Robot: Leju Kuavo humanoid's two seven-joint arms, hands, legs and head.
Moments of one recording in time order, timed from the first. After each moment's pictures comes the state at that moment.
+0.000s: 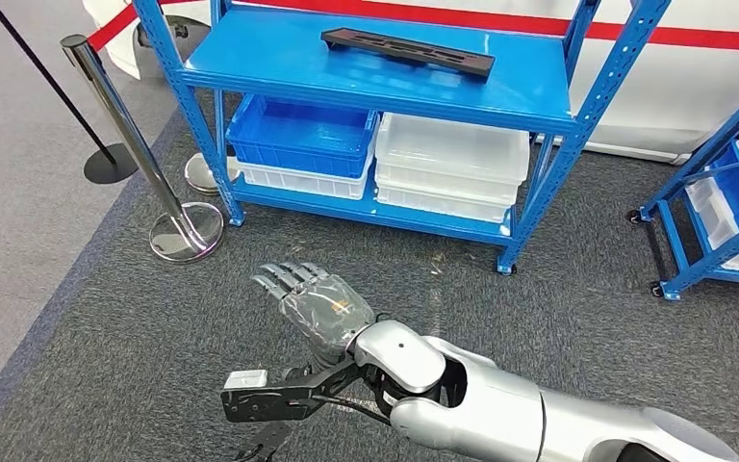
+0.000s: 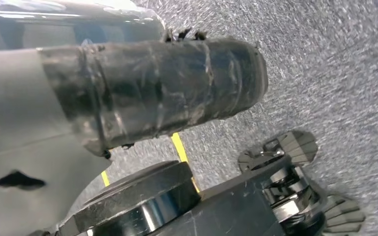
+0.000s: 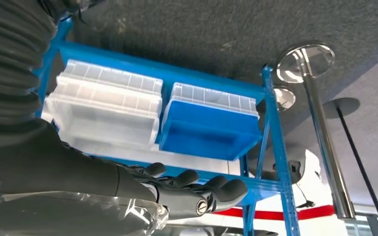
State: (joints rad) left arm -0.07 0.01 -0.52 -0.25 0.06 0.26 0.18; right arm -0.80 -0.01 1.17 -1.23 0.54 0.05 0.28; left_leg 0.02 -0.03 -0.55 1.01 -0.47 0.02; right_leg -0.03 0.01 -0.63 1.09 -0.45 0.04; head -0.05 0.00
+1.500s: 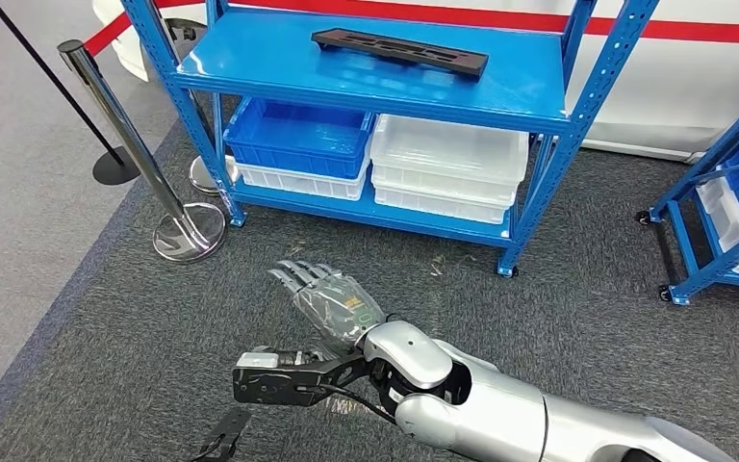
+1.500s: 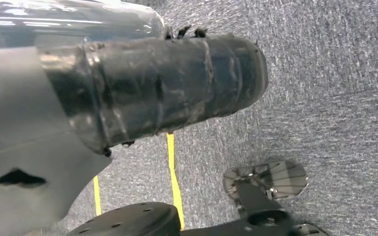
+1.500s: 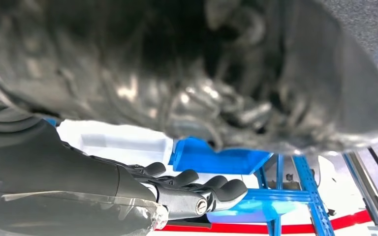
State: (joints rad) left arm -0.07 0.10 -0.47 -0.24 0.21 0.39 0.15; right arm -0.76 -0.02 1.13 -1.22 0.50 0.02 0.31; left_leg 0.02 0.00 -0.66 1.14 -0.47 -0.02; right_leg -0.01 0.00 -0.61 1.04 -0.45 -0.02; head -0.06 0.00
